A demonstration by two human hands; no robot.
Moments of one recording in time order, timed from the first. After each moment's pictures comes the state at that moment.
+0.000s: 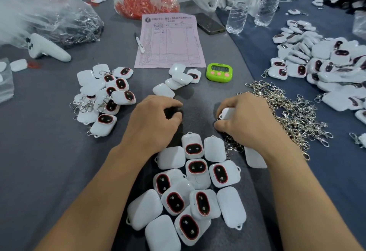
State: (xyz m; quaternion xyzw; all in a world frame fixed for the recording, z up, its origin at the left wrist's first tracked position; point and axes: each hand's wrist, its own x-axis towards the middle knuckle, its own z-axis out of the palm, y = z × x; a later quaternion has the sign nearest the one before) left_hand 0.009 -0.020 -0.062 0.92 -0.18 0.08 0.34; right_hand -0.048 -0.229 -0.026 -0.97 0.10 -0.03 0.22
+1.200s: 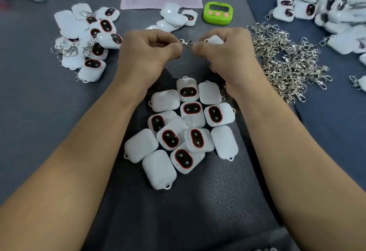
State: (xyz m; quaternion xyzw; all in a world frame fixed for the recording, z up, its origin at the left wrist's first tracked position) left_hand -0.001 -0.029 -0.048 0.80 -0.11 0.02 0.59; right_hand -0.038 -0.195 -0.043 -0.80 0.17 -0.12 0.56
